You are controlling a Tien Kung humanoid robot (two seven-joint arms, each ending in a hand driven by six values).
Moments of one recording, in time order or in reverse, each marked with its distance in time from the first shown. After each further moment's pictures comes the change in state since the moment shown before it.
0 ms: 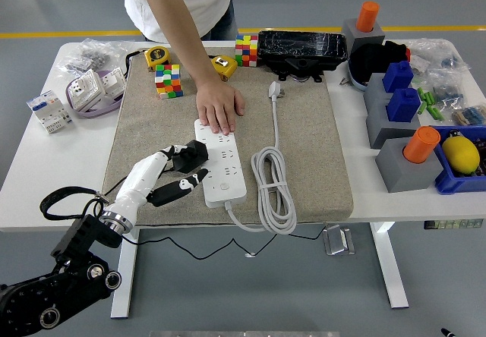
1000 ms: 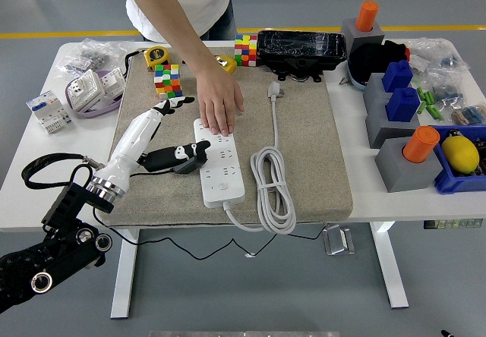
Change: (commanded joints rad) left arm -0.030 0.031 -0.082 -0.020 -0.067 0.016 -0.203; right arm -0.002 0.004 0.006 -0.004 0.000 0.002 -0.005
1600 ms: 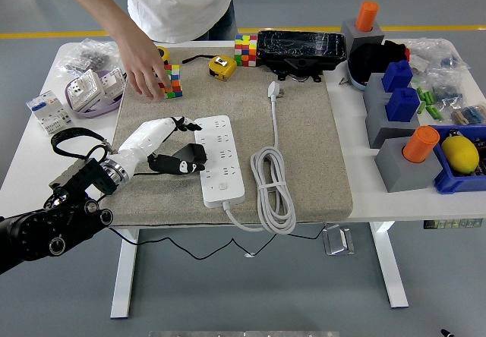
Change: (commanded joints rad) left arm -0.287 -0.038 0.222 0.358 -0.065 -0.193 -0.053; right arm 0.004 -0.001 -0.005 -0.002 0.006 0.000 -0.002
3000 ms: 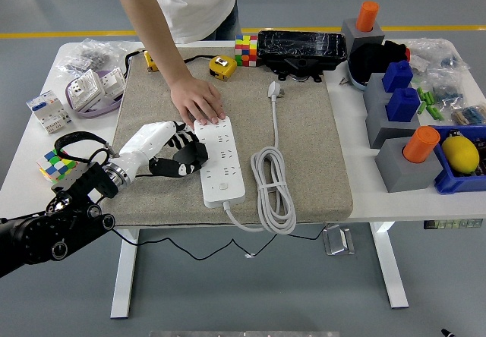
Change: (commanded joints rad) left arm -0.005 -0.011 0.044 0.029 0.045 0.027 0.050; right arm 0.002 -0.002 -0.003 -0.001 0.002 -0.001 -0.001
